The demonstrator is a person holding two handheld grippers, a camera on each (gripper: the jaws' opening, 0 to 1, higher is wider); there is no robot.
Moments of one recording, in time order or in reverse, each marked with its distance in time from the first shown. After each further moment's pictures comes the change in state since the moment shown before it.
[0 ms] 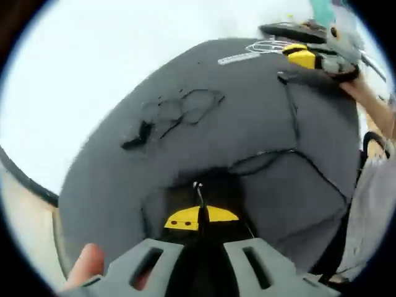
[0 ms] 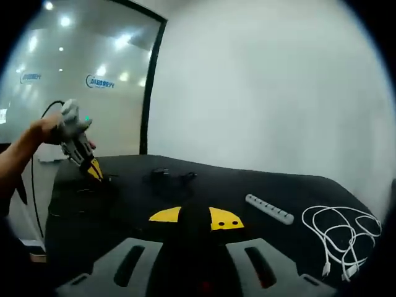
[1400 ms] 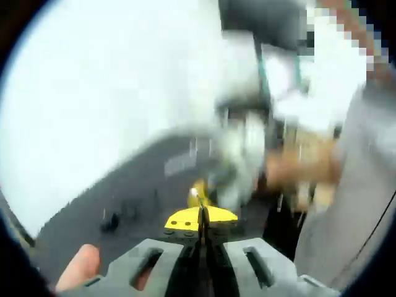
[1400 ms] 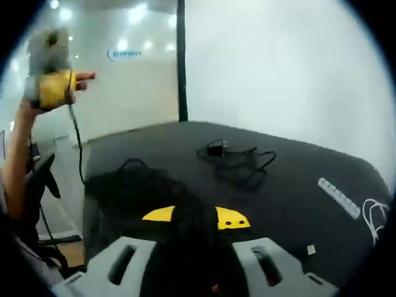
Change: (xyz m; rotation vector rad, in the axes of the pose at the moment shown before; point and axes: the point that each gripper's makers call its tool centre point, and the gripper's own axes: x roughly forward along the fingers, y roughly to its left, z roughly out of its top) left arm -0.154 -0.060 0.168 -0.142 -0.805 -0.317; right arm 0.033 0.097 -0.006 0.106 0.183 0.258
